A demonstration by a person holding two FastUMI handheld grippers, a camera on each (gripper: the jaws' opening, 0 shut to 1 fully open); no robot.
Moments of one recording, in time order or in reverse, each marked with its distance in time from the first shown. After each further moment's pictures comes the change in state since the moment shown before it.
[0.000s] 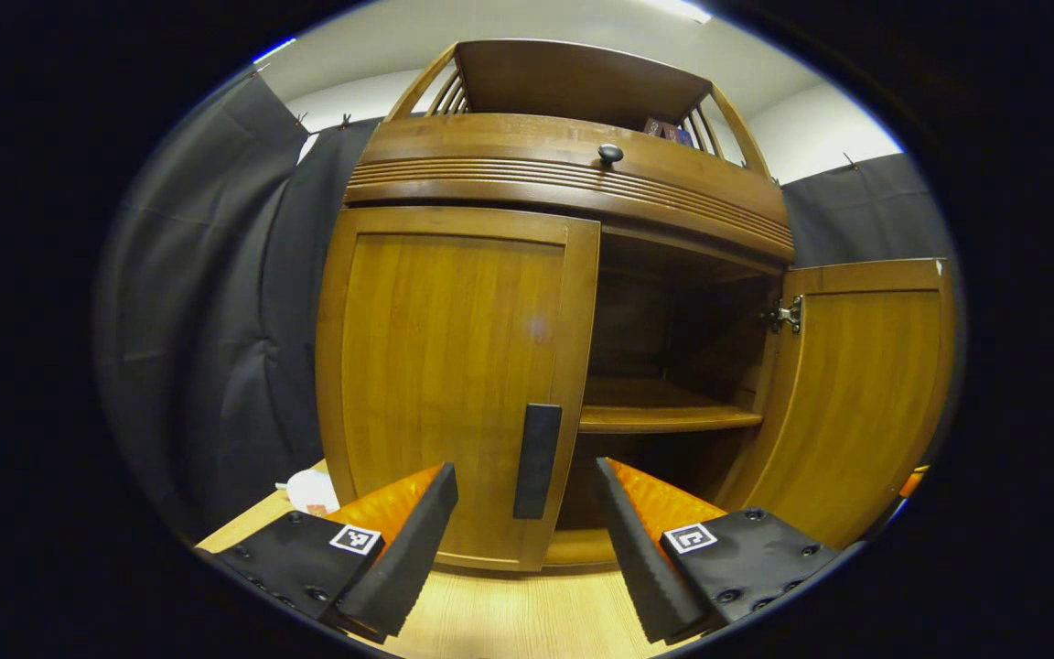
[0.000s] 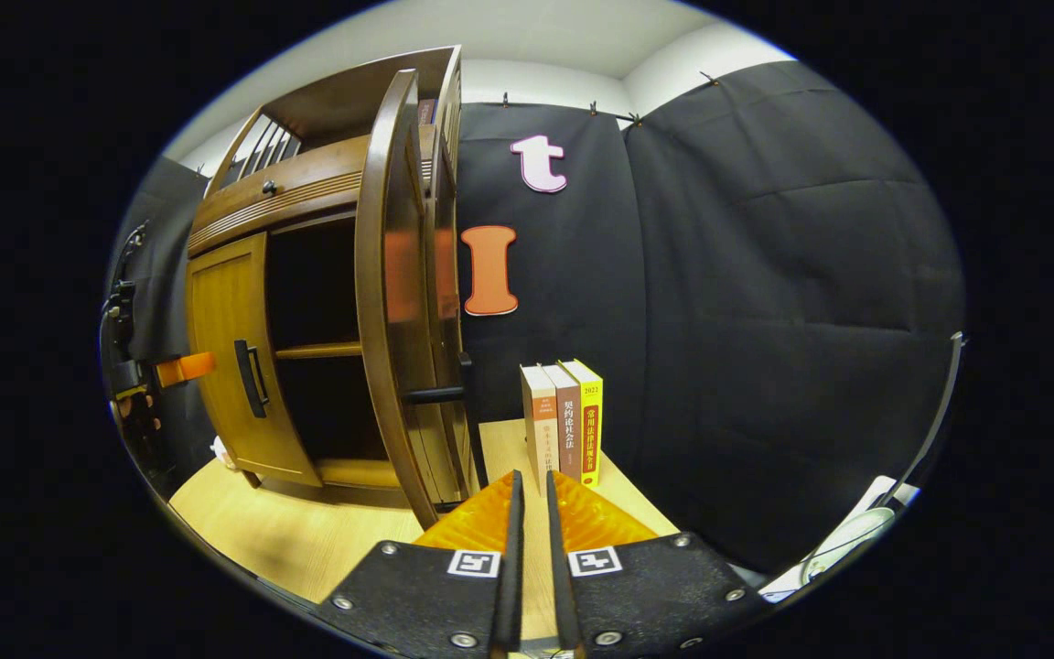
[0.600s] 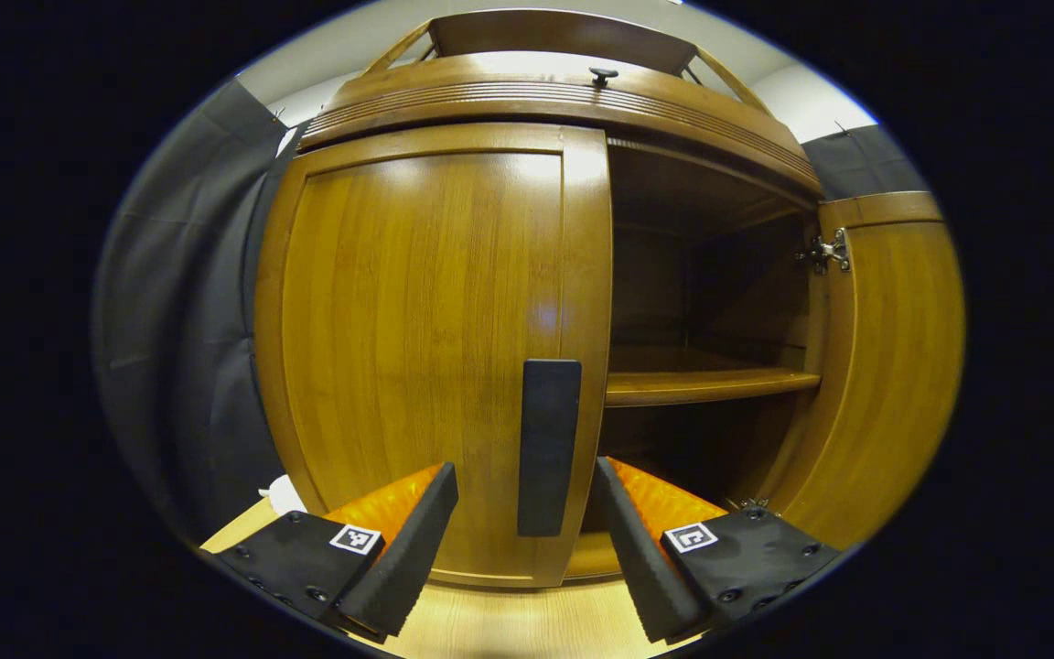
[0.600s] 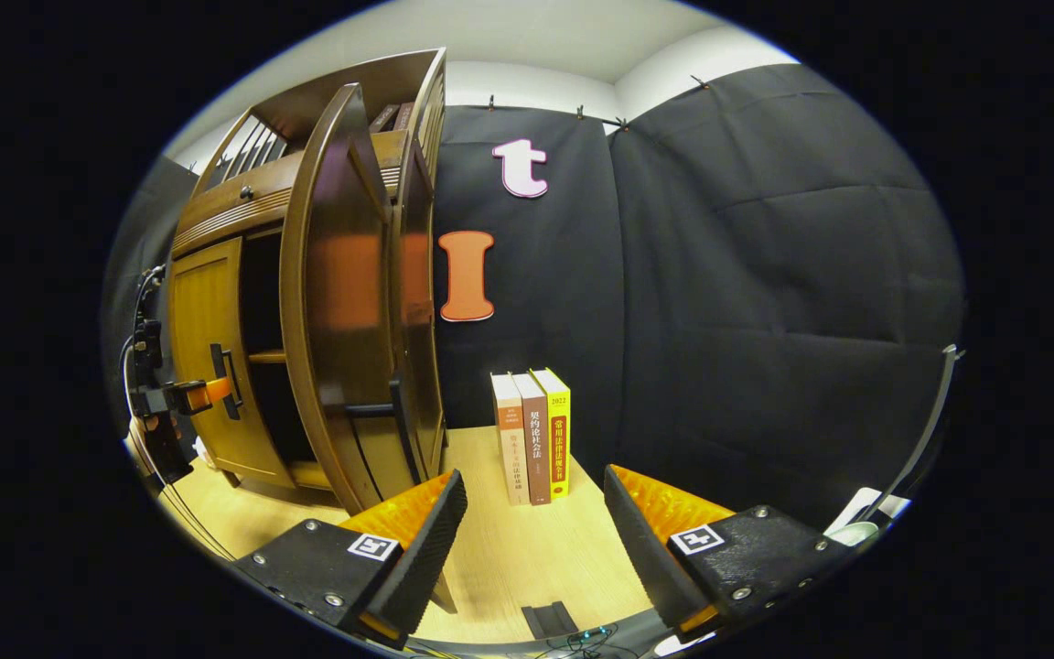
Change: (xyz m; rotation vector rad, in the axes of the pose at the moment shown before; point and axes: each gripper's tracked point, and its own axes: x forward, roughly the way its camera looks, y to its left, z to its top) left arm 0.073 0.002 -0.050 0.042 0.063 0.005; right arm 0.008 -0.041 0.012 -0.012 -0.015 -0.055
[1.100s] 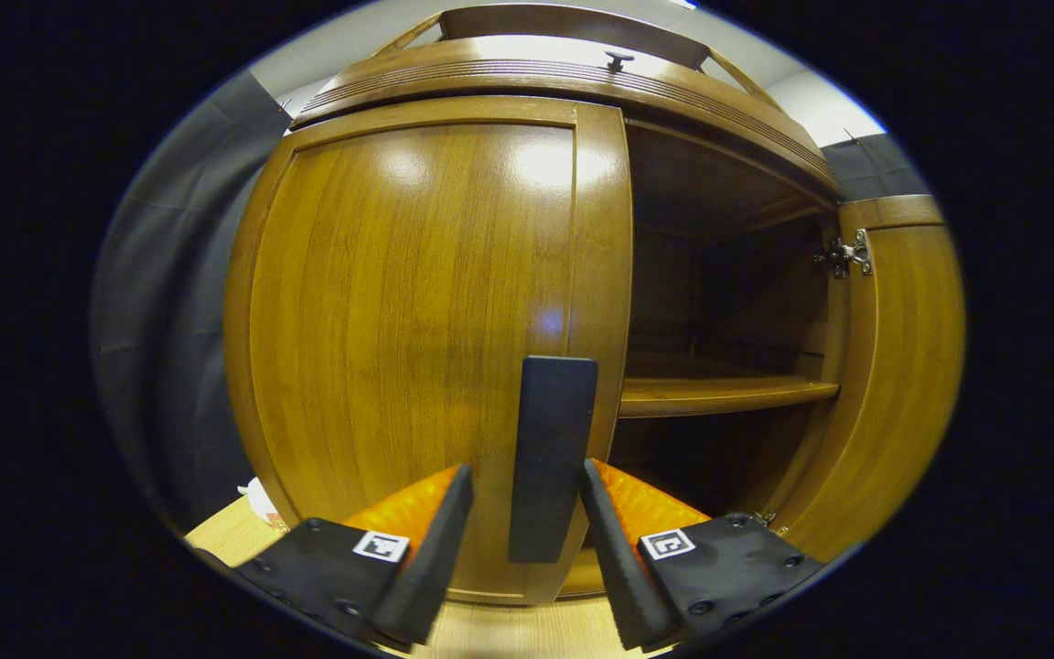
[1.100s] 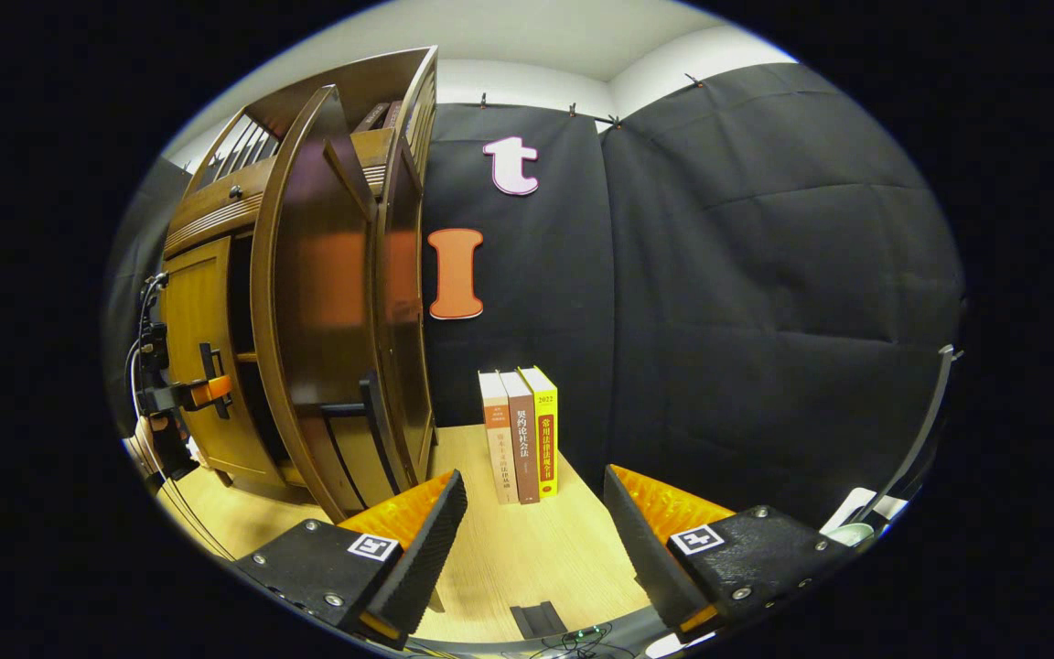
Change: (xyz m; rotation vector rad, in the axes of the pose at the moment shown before) left arm 0.032 -0.003 -0.008 -0.031 -0.015 -0.009; right arm 0.000 -0.012 0.001 -0.001 0.010 -0.028
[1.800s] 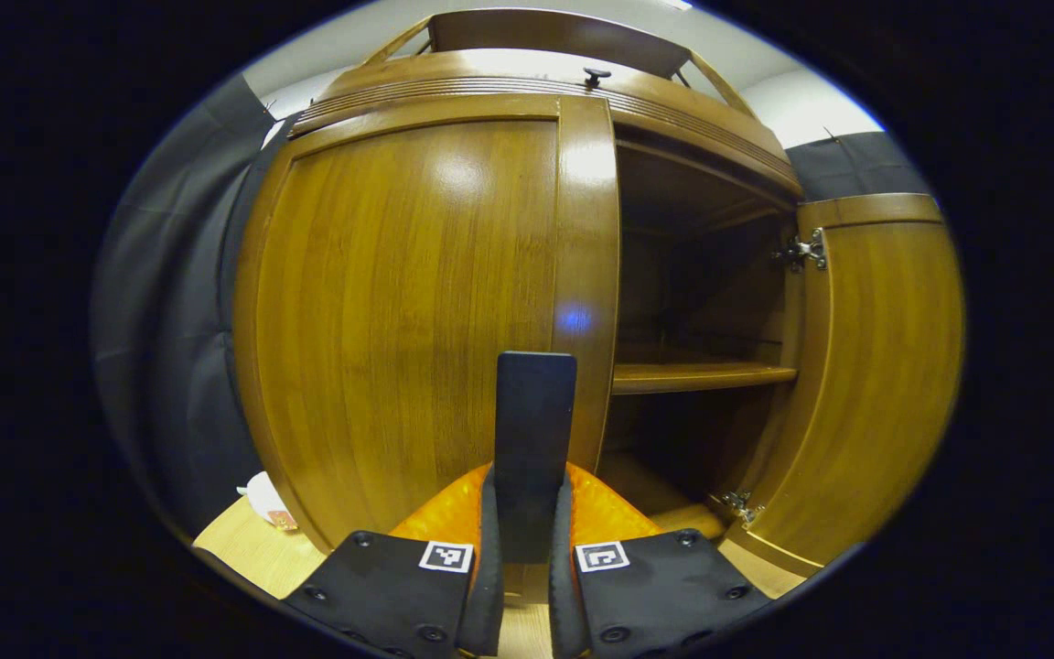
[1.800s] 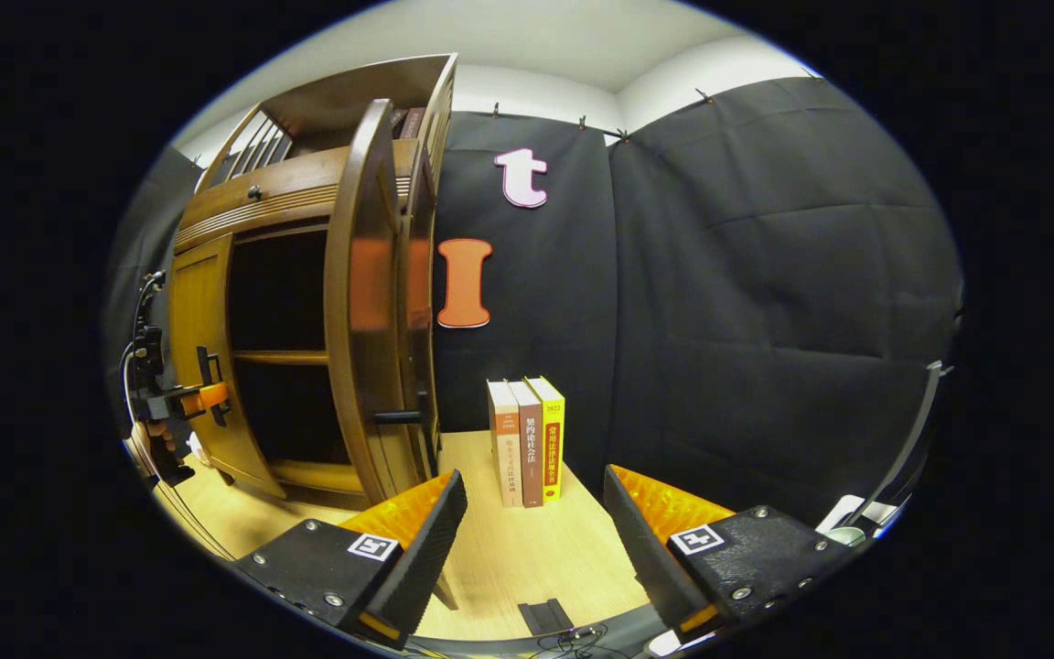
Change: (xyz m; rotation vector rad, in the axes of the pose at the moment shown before) left arm -0.051 -0.002 0.002 0.030 0.015 -0.089; right arm -0.029 0.030 0.012 -0.035 -0.035 0.003
